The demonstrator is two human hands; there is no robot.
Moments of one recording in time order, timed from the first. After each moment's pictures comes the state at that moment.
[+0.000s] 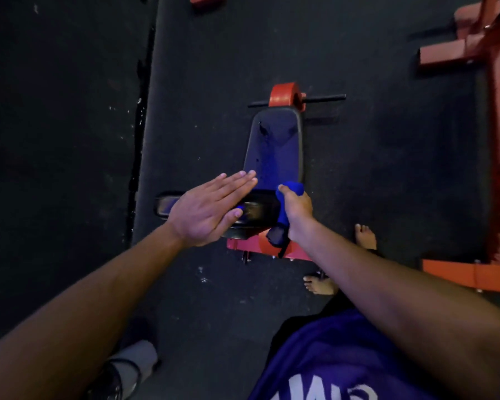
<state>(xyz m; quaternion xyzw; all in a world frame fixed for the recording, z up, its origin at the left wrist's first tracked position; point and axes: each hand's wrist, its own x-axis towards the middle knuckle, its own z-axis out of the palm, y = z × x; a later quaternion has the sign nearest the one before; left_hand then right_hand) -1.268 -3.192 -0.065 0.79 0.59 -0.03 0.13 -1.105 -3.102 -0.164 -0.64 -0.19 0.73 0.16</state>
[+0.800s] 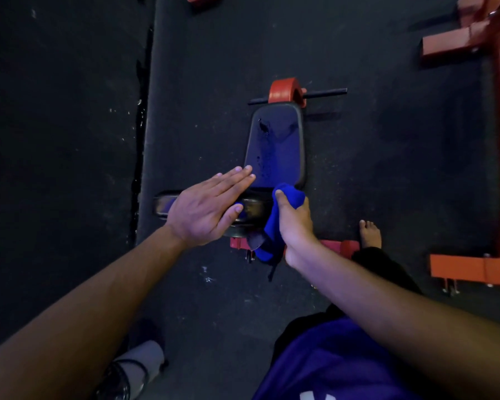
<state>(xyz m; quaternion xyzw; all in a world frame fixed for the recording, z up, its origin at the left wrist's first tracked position) -1.260 -3.193 -0.065 0.77 0.63 -0.03 0.12 -1.098 -3.143 -0.173 -0.61 -0.21 0.74 0.21</state>
